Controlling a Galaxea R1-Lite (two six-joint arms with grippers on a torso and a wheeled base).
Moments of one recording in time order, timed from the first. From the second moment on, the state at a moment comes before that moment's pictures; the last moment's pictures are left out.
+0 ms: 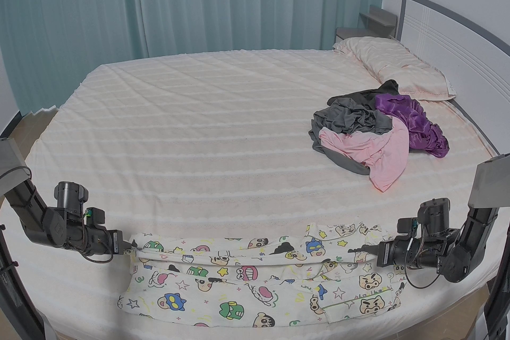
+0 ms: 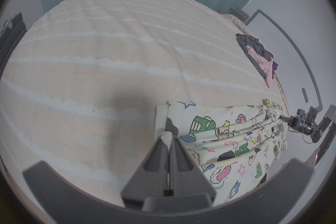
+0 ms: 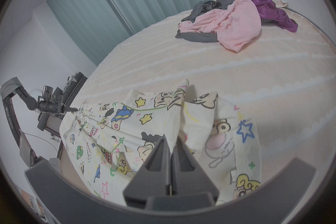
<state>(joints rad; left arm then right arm) 0.16 2.05 -0.57 -0.48 -0.35 -0.02 0.20 2.14 -0.28 -1.17 0.25 0.23</state>
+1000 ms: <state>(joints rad) 0.16 2.08 -0.52 -0.49 -0.36 0.02 0.22 2.30 -0.04 -1.55 0.25 0.26</state>
